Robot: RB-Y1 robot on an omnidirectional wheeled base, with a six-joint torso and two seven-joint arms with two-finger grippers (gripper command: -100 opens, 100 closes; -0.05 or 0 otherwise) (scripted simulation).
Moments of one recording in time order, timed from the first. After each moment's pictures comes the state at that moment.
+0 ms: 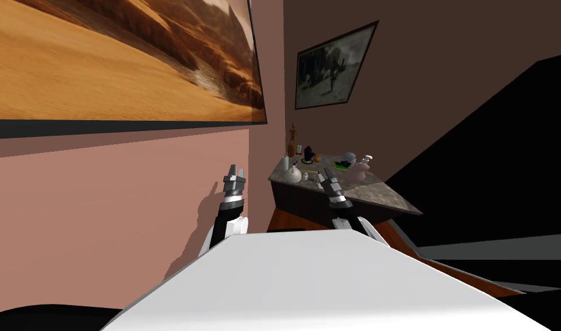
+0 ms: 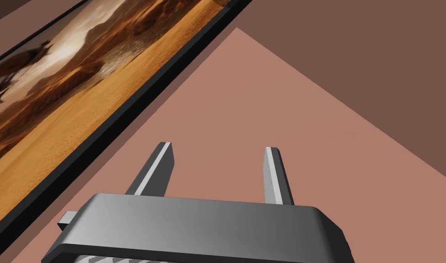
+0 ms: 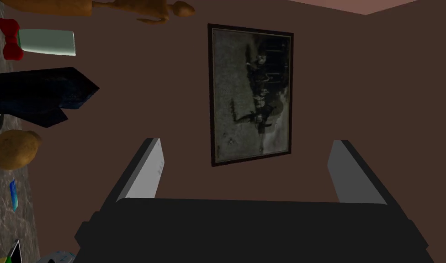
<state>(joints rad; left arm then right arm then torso) 0.48 0.00 -0.07 -2.30 -0.06 -0.35 0.05 0.47 -0.20 0.02 -2.07 0.16 -0.48 -0.19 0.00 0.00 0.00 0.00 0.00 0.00</state>
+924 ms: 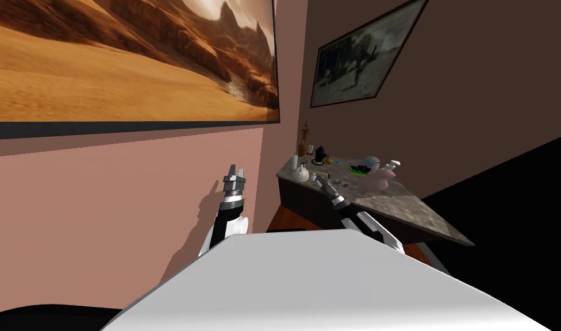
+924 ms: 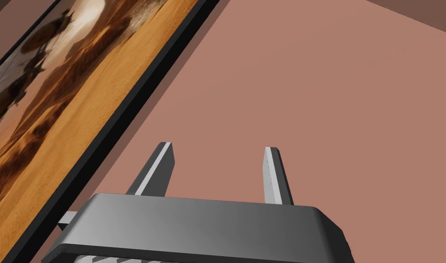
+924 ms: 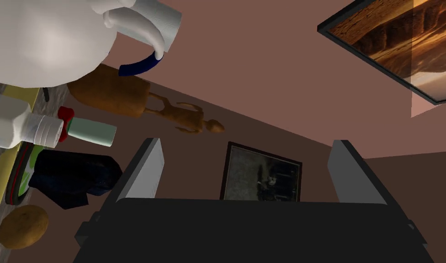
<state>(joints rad) 0.48 0.00 -0.07 -2.30 -0.06 -0.35 0.05 0.37 -0.48 0.03 -1.80 0.29 -0.56 -0.25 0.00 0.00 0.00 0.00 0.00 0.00</state>
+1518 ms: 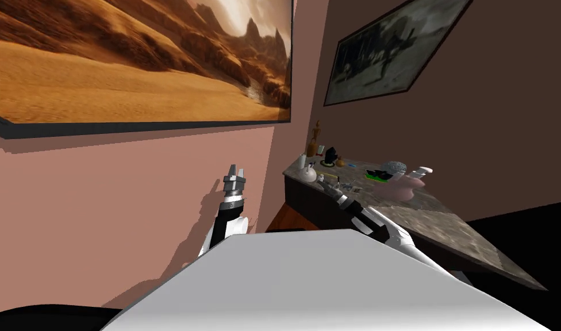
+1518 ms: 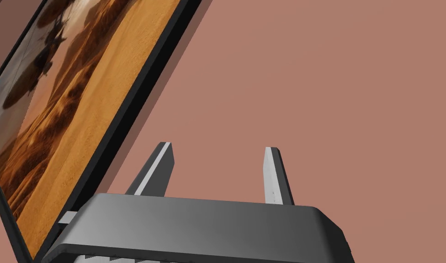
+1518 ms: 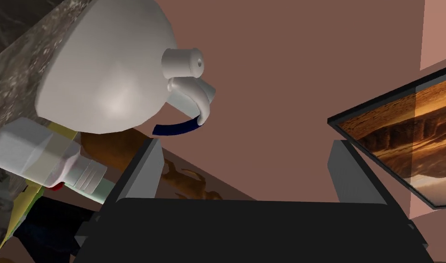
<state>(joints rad) 0.48 0.00 -0.07 -2.30 -0.06 -0.35 0.05 0.29 -0.66 0.05 -1.59 0.39 -0.62 -0.30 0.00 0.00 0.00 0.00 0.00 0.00</state>
